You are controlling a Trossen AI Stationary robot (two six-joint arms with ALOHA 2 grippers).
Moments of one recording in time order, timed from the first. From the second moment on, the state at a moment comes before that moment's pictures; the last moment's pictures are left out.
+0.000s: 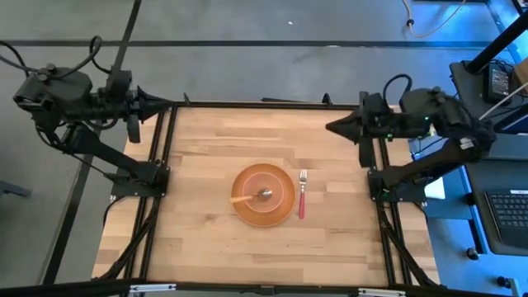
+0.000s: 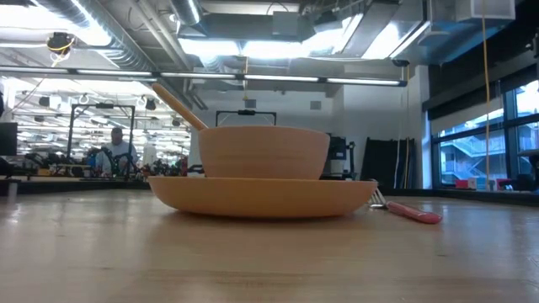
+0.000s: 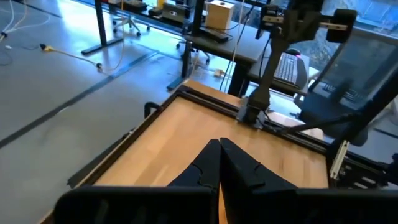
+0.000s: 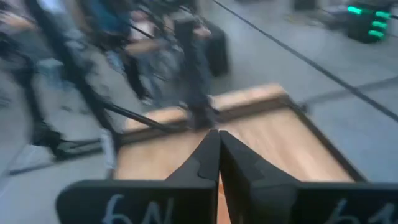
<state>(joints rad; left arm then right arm) -0.17 1.10 2.10 -1.36 -0.49 -0.39 0.13 1.15 1.71 -0.82 0.21 0.26</state>
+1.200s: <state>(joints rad) -0.17 0.32 0.78 -0.41 -0.24 -0.30 -0.01 0.66 0.52 0.27 -0.09 0.39</state>
